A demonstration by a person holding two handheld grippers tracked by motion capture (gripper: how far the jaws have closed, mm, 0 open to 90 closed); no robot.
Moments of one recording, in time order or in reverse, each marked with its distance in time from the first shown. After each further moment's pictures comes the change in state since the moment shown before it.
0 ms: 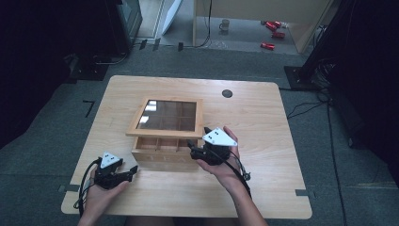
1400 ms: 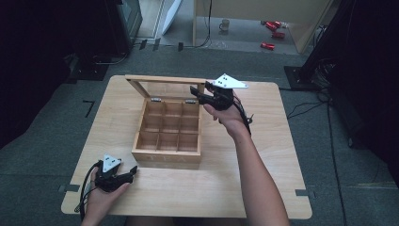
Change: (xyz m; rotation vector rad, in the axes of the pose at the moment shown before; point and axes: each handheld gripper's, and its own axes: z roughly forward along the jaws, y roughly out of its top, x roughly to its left) left arm -0.006 -0.006 0.003 -0.034 0.067 0.032; right arm -0.100 0.091 0.076 -0.195 0.208 -0.002
